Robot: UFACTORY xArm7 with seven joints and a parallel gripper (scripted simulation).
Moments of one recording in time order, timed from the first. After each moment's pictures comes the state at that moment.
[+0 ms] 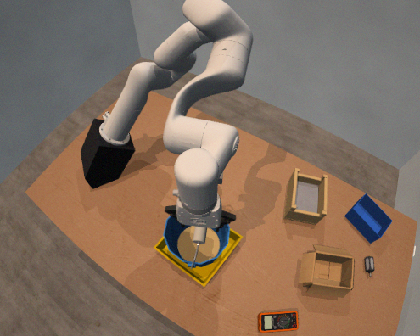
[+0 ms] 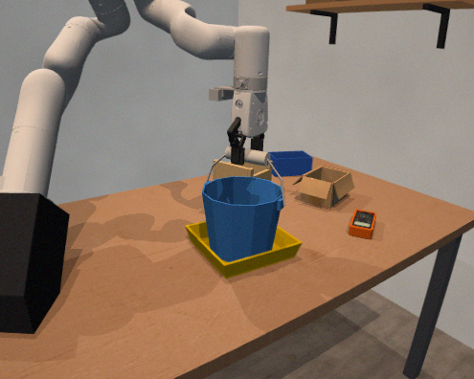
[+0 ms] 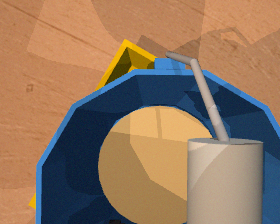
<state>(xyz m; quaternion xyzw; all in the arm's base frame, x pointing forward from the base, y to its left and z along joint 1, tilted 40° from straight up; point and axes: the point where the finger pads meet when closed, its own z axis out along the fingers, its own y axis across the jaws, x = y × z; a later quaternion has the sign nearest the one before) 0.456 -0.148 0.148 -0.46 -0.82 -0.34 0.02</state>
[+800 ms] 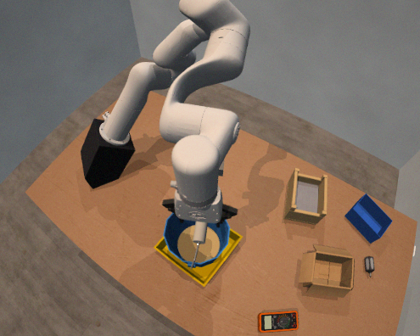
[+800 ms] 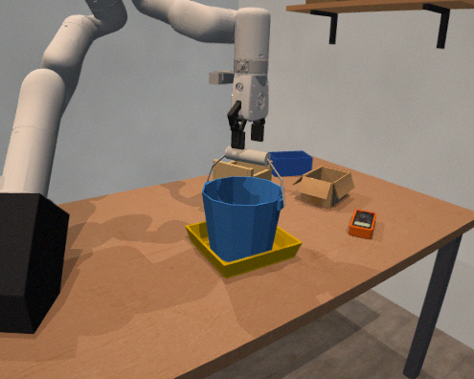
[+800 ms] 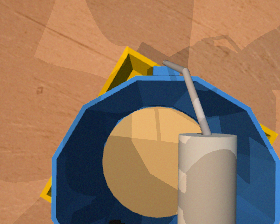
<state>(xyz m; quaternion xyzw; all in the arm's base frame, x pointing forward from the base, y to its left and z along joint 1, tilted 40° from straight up) 0.446 -0.169 0.175 -0.46 -0.82 -0.34 0.02</state>
